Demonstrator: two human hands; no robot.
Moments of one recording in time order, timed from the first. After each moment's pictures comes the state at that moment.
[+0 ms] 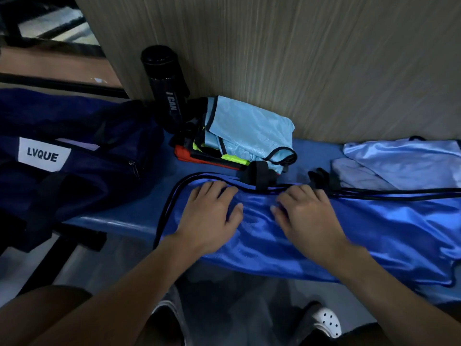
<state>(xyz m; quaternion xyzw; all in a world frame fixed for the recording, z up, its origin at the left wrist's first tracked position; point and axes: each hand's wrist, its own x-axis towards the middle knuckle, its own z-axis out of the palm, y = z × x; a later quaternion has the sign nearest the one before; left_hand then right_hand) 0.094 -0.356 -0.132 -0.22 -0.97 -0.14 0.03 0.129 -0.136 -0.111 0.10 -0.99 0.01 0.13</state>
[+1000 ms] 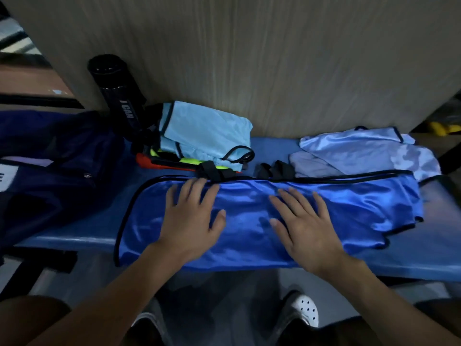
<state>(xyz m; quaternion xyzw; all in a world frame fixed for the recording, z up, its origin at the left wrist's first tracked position) 0.106 -0.319 -0.125 -0.24 -0.97 -0.08 0.04 0.181 -0.073 -0.124 0.02 -1.00 0.02 0.04</state>
